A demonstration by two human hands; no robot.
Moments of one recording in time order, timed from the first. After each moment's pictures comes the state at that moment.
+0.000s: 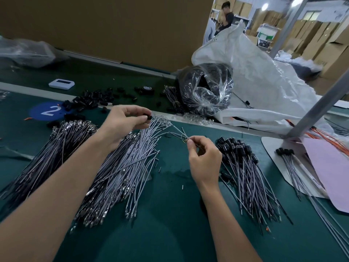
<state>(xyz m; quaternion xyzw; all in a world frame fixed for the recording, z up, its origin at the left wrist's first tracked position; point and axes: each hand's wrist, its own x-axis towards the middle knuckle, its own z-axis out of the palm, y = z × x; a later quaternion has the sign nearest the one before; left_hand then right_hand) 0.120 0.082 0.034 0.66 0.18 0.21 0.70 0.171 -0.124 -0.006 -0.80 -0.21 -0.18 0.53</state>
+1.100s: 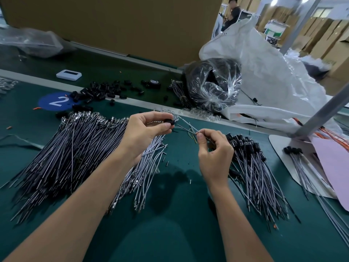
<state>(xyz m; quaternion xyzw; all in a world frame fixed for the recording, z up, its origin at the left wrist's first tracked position) 0.099 0.035 0.020 0.58 0.11 0.24 0.77 0.167 -0.125 -0.005 -0.78 -0.25 -0.25 0.51</state>
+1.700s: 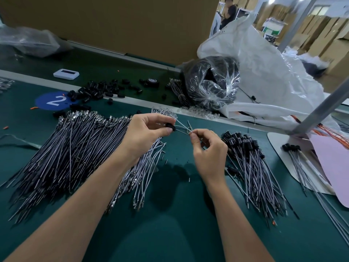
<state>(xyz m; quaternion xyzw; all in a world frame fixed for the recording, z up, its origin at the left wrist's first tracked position) 0.097 0.031 0.018 0.69 0.09 0.24 0.68 0.168 -0.121 -0.007 -0.80 -0.27 -0.22 0.49</state>
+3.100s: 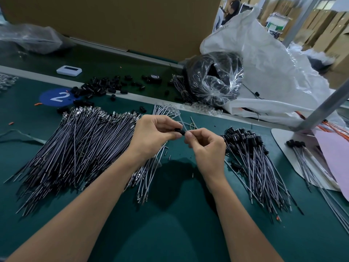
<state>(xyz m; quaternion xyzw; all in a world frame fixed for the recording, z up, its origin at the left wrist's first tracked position) 0.099 0.022 0.006 0.72 0.08 0.24 0.65 0.159 -0.116 -0.009 -0.77 -0.26 -0.10 0.58</state>
